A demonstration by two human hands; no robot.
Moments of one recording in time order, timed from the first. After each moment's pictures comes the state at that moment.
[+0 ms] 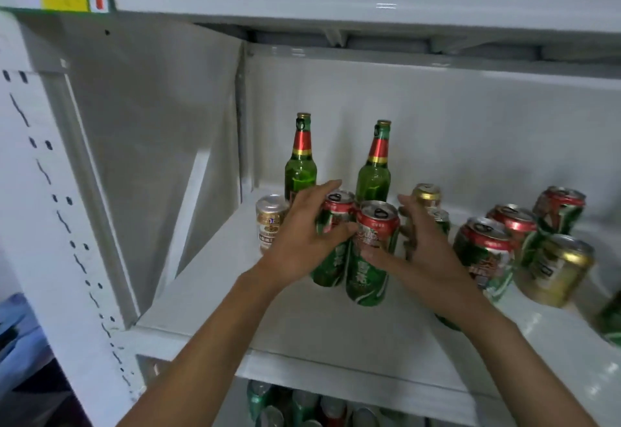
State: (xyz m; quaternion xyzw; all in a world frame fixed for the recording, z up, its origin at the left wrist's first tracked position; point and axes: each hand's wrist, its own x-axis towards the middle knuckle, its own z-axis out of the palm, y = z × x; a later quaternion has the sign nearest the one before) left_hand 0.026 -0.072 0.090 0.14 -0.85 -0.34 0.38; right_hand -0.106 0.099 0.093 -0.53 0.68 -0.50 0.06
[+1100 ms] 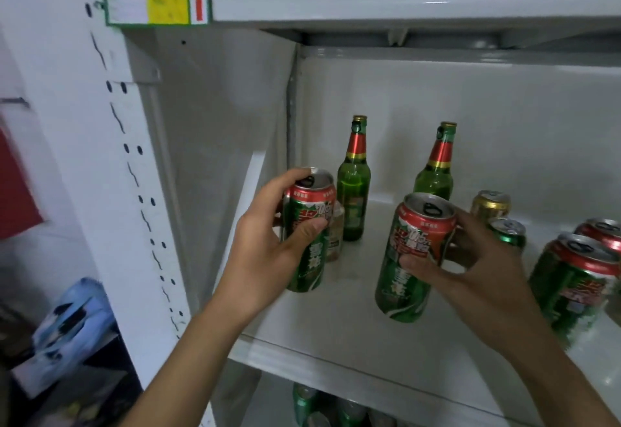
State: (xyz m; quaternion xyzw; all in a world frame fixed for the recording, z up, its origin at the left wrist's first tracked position) left_hand 0.145 -0.091 0.108 0.16 -0.77 -0.35 0.52; right_hand -0.055 0.083 0.107 -0.46 0.70 -0.55 0.03
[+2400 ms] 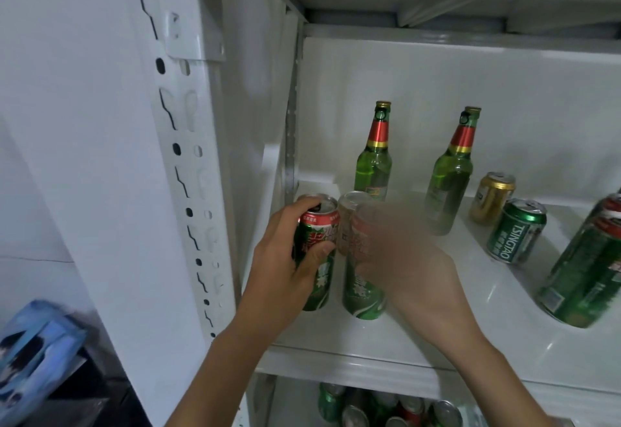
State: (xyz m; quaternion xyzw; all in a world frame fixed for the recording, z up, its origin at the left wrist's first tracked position) left_hand 0.181 -0.169 0.052 0.12 -0.80 -0.40 0.44; right_hand 0.032 -0.016 0.058 -0.46 0.70 -0.54 0.02
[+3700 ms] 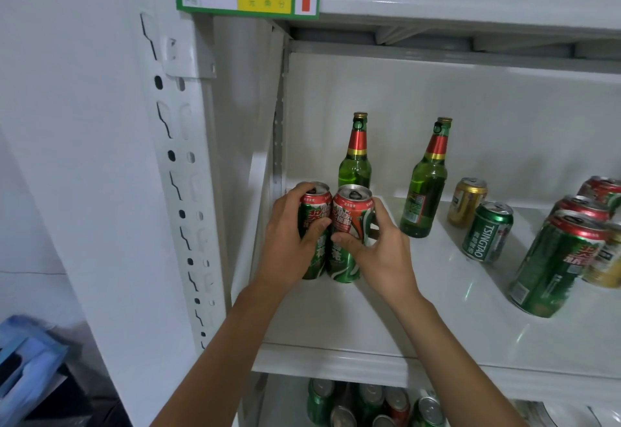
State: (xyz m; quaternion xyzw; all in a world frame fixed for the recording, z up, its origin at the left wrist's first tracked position) left_hand 0.124 -0.190 0.056 0.16 -0.79 -0.36 0.47; right_hand 0.005 -0.065 0.051 -0.43 0.70 -0.57 -0.04
